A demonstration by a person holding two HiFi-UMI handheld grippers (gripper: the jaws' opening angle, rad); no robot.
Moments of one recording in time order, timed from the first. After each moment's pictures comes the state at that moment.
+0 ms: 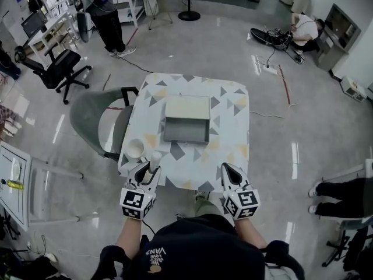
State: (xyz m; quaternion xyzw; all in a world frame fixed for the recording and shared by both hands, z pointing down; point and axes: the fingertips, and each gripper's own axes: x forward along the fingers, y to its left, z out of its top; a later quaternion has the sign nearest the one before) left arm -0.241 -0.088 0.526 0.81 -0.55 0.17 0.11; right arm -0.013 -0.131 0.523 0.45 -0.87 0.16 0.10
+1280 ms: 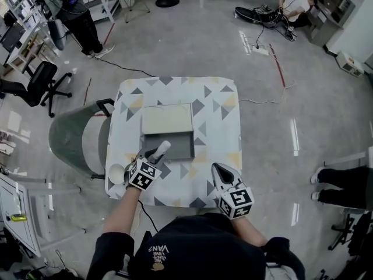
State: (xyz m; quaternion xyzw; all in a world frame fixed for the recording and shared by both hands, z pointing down) left arm -0.182 -0.291 0.683 0.83 -0.37 0.40 0.12; right arm 0.012 -0.249 0.577 0.44 -0.86 0.21 0.12
